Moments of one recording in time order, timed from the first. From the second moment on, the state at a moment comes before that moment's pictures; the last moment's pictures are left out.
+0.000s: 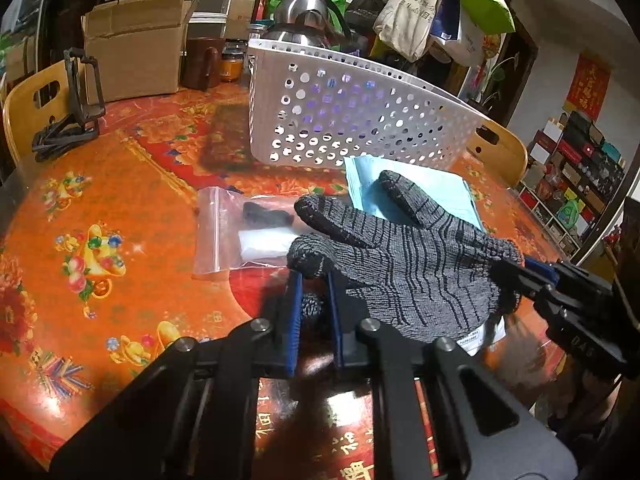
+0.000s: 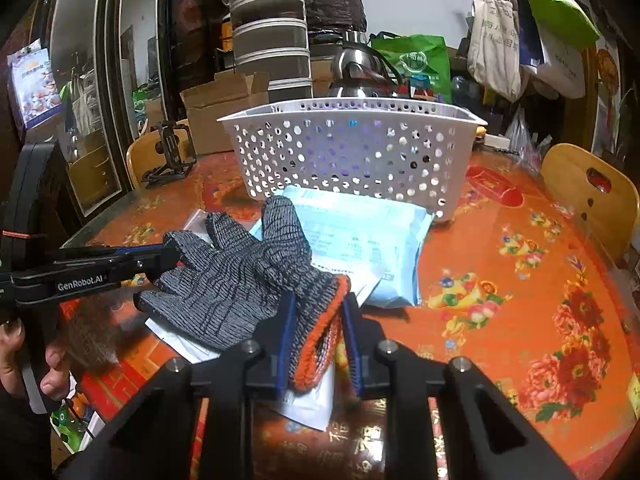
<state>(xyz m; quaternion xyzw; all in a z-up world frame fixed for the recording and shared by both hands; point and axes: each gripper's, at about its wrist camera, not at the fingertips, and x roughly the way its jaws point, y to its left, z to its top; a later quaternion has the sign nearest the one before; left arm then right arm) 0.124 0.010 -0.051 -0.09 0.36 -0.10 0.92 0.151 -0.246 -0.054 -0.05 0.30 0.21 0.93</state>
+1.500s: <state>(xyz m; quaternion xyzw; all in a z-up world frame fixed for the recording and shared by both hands) 0.113 0.026 0.092 -0.12 0.25 -0.13 0.95 0.155 -0.244 0.072 -0.05 0.19 0.25 0.95</state>
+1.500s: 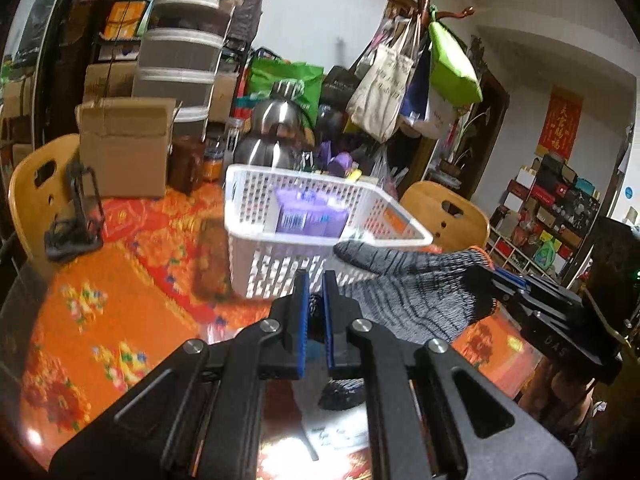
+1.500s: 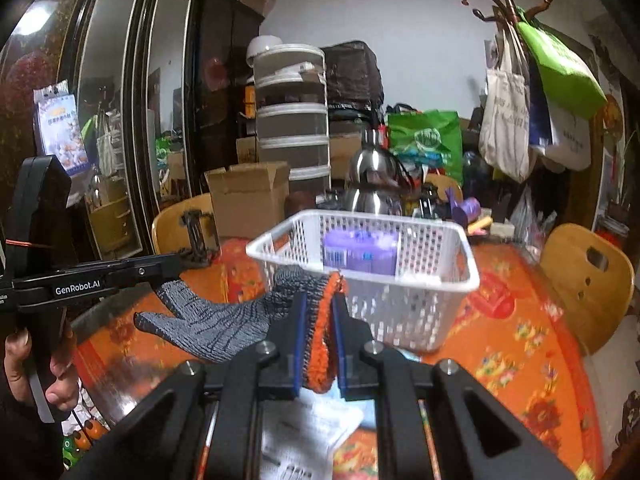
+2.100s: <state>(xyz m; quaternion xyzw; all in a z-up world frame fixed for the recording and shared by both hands) 0.281 0.023 0.209 -0.11 0.26 -0.10 0.95 0.299 -0.231 0.153 -0.04 0.18 0.24 0.95</state>
